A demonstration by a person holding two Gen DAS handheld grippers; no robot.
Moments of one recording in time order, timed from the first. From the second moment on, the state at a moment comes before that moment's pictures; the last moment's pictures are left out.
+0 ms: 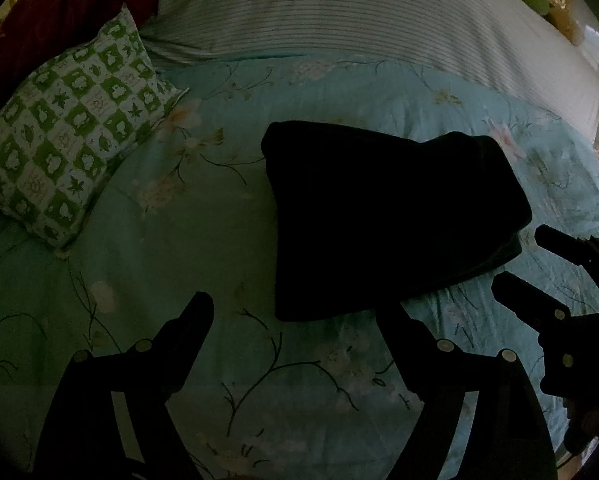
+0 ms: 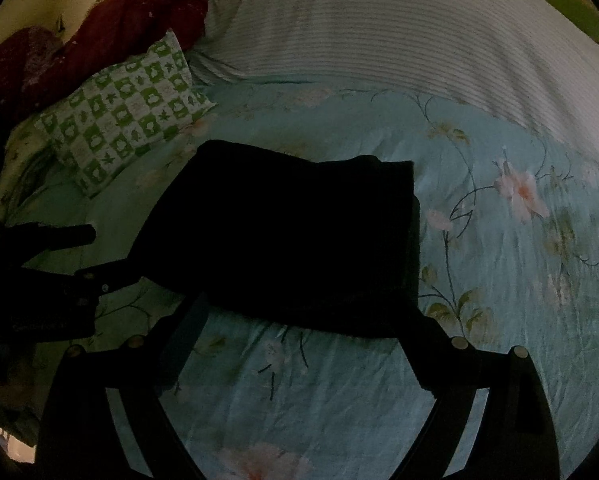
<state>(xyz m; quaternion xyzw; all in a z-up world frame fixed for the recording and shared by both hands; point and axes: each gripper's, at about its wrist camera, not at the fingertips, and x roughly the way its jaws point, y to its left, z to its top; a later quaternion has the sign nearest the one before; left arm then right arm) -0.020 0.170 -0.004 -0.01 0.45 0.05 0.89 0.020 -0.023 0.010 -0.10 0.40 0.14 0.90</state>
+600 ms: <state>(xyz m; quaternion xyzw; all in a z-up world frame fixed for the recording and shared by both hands) -0.012 0.172 -0.002 -0.01 0.44 0.05 0.89 0.019 -0.022 0.009 -0.10 0.40 0.14 0.90</state>
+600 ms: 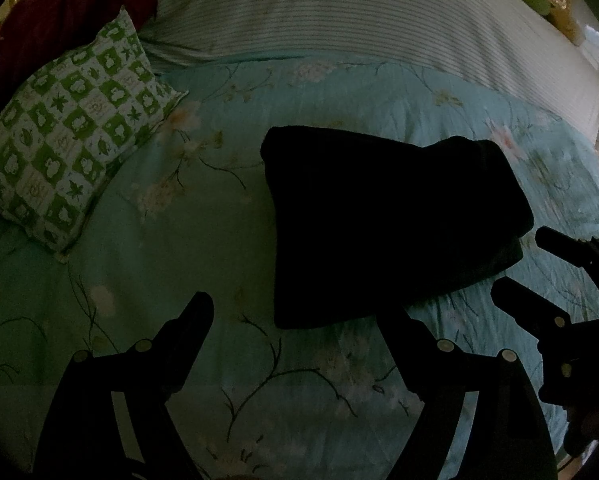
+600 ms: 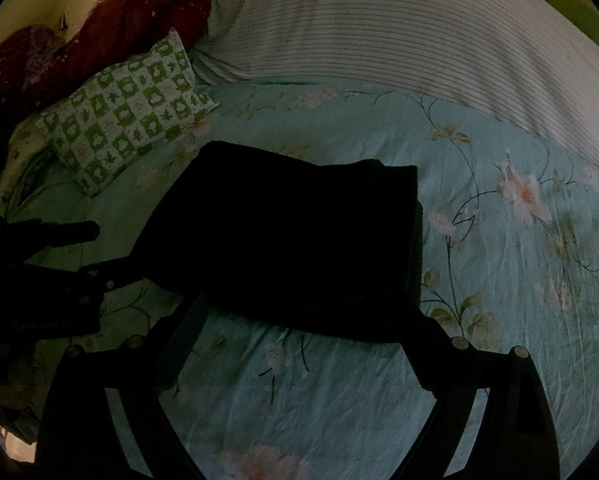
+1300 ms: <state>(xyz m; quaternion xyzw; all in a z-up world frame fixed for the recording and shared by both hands) -0.009 0.171 0.002 0.00 0.44 0.05 0.90 0.019 -0.021 0.011 -0.10 0.40 0.14 0.90</state>
